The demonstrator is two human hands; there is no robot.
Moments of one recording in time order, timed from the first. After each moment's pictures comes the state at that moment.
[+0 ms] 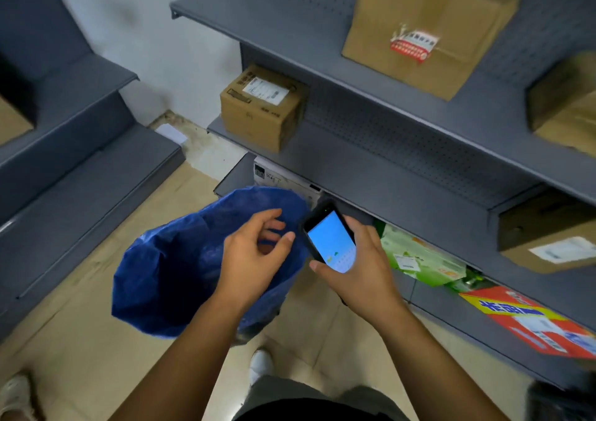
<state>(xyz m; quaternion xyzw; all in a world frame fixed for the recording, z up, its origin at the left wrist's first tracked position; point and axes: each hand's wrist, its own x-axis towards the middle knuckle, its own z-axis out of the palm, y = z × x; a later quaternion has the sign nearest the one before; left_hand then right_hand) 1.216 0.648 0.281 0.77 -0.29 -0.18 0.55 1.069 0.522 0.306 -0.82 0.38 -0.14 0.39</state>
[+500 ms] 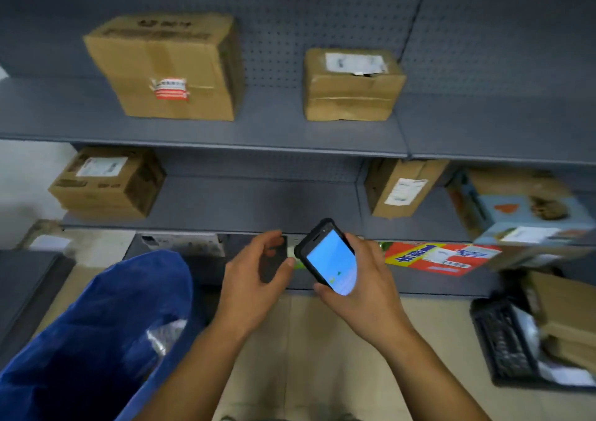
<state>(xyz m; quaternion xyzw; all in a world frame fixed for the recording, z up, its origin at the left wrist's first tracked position) 0.976 0.473 0.323 0.67 -0.51 -0.24 0.47 0.779 0.417 0.341 -0.76 0.52 -0.26 0.30</state>
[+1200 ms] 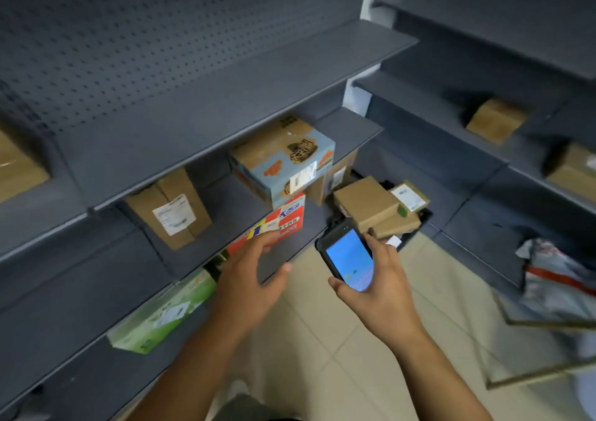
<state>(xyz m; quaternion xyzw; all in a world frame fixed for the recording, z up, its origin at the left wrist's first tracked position) 0.586 0.301 0.312 0.45 -0.75 -0.38 0.29 0.382 0.414 0.326 -0.45 0.79 -0.36 0.18</state>
